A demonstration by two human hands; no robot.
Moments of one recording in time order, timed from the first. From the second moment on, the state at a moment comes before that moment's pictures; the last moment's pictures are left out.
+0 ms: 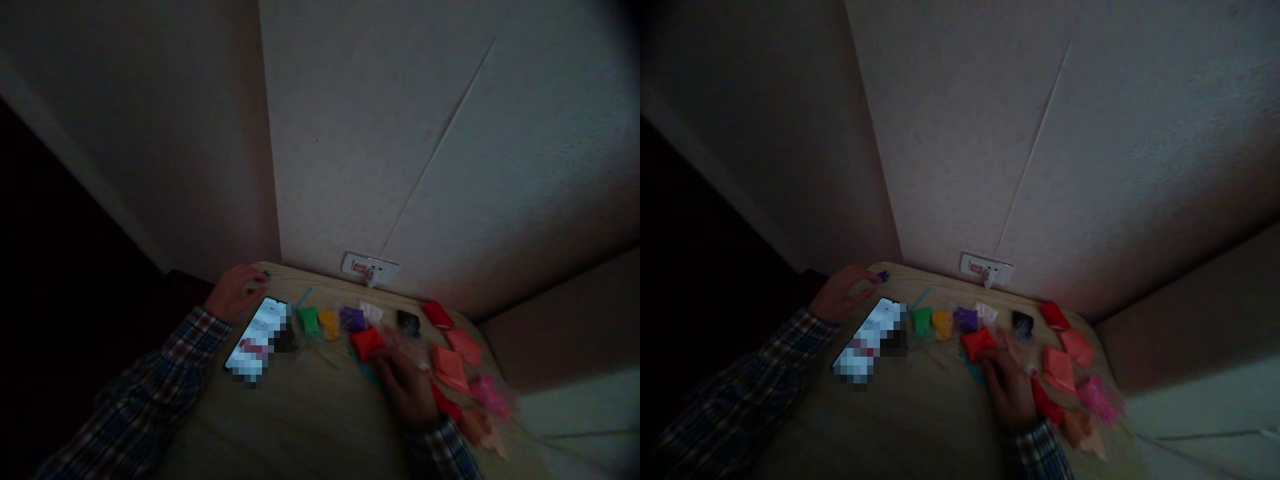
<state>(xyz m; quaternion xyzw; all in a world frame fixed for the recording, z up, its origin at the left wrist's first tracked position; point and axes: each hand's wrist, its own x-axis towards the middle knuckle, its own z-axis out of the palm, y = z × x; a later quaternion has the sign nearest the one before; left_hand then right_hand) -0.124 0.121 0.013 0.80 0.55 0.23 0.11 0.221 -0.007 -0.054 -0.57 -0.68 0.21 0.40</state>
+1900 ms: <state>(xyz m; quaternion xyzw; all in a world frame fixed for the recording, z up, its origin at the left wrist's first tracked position) 0.015 0.007 -0.065 0.87 0.34 0.31 0.16 0.204 -0.080 -0.069 -0.77 -0.62 -0.05 0.14</state>
